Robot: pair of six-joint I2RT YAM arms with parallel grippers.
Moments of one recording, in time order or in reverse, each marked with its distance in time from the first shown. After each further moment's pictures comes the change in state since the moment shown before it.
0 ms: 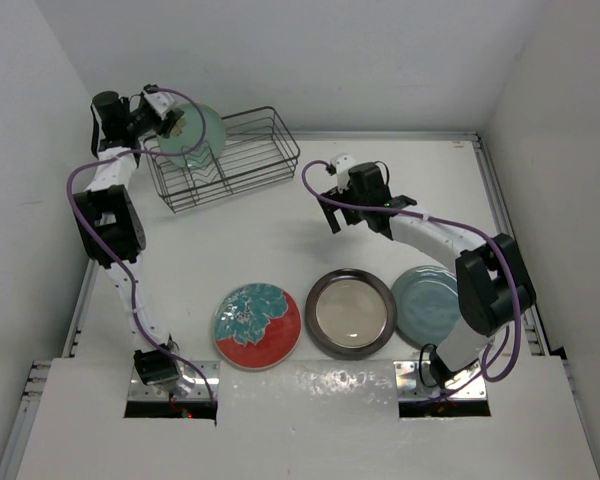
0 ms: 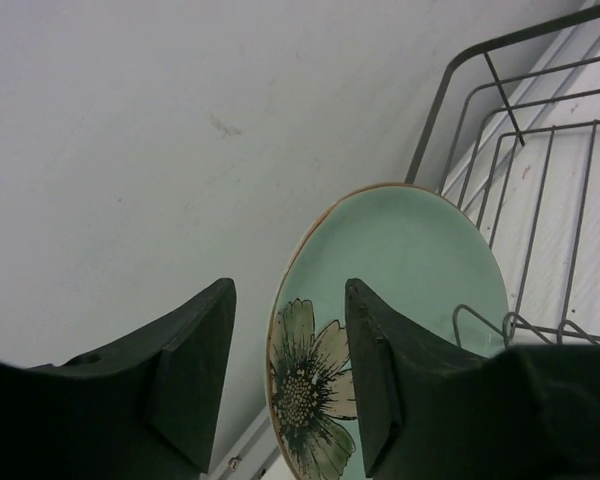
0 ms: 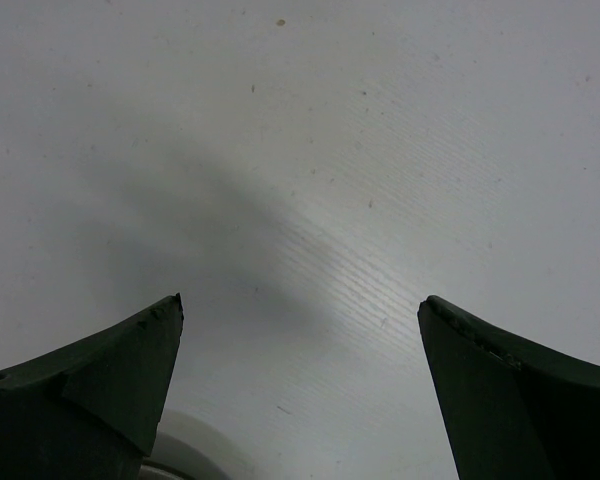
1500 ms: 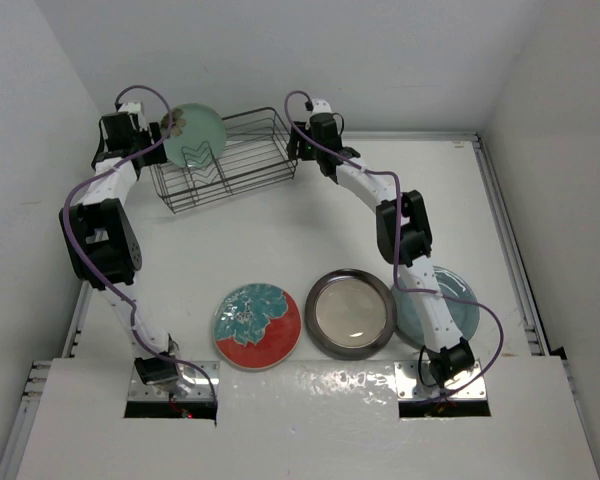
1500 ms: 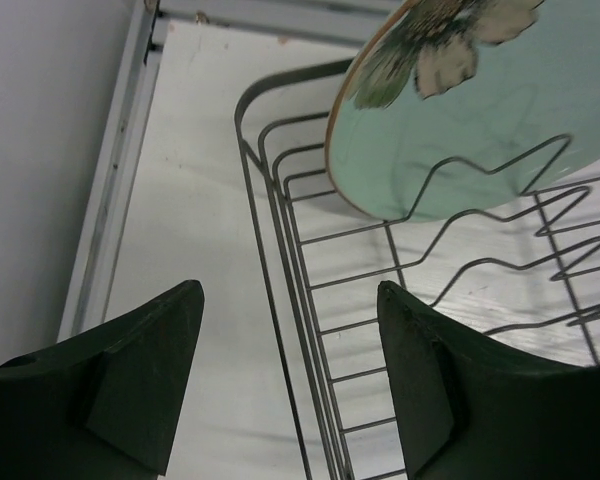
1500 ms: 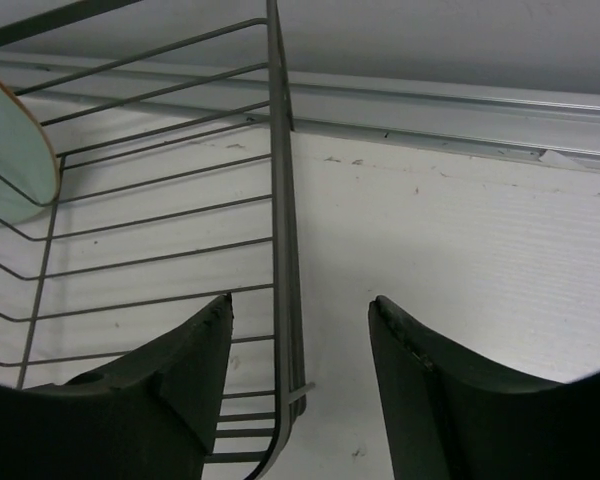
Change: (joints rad) left arm -0.035 -0.304 -0.332 -0.410 -0.883 -0.660; right arm -0.039 0.924 1.148 0.074 -0.016 0.430
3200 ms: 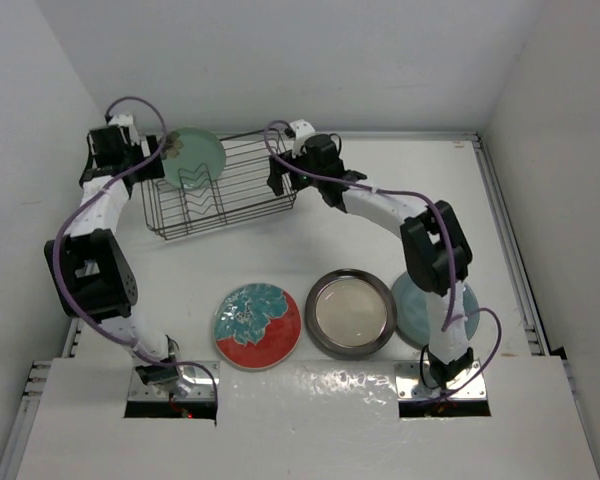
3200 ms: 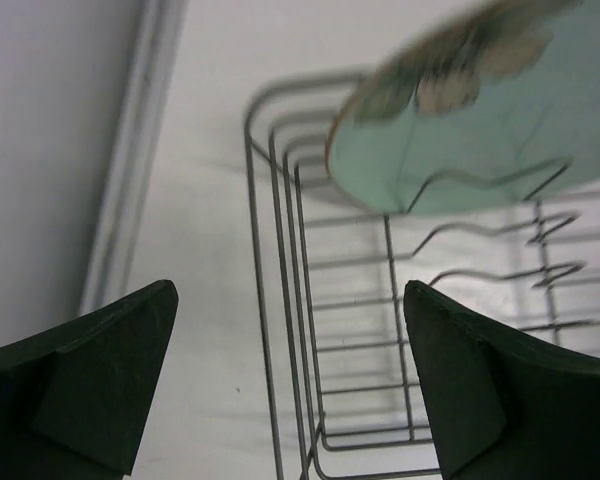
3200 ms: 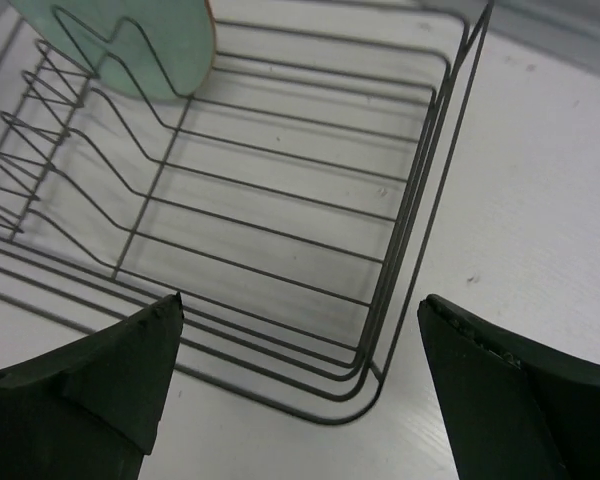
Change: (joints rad) left arm 0.020 -0.251 -0.274 -0.066 -0.018 0.024; right arm 0.127 -0.475 -0.663 0.158 -0.135 -0.157
